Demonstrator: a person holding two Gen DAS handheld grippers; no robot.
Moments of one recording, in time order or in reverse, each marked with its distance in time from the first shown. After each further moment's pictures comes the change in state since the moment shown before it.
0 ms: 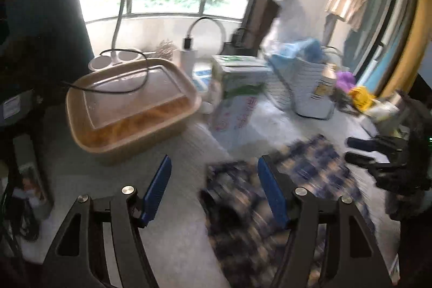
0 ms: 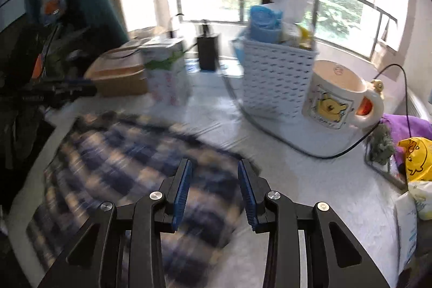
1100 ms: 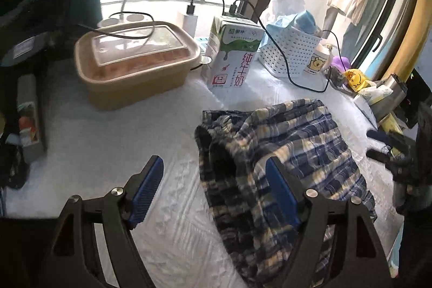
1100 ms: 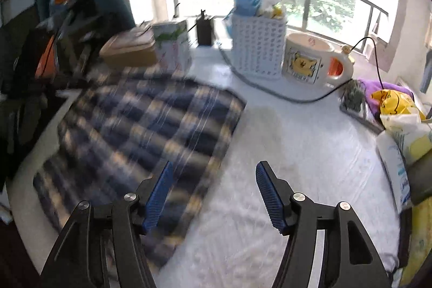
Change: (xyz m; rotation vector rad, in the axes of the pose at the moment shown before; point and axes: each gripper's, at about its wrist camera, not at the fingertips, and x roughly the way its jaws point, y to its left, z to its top) left arm 0.002 0.003 -0.046 -0.042 0.063 -0.010; right arm -0.055 -0.006 -0.067 0.042 -0.005 -0.042
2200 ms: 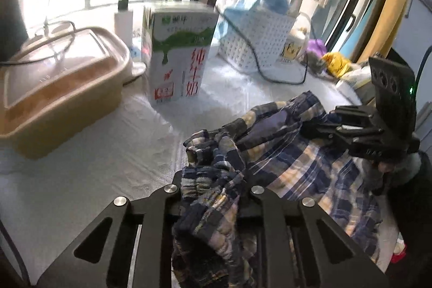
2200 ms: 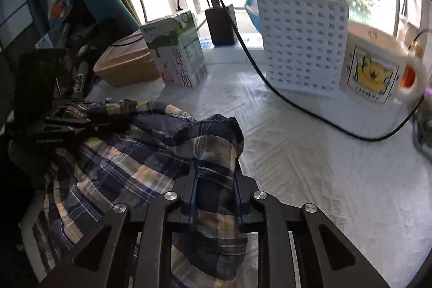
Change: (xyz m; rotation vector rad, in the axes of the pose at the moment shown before) left arm 0.051 -0.029 0.023 0.136 0.006 -0.149; right arm 0.102 0.007 0.060 0.021 0.042 0.190
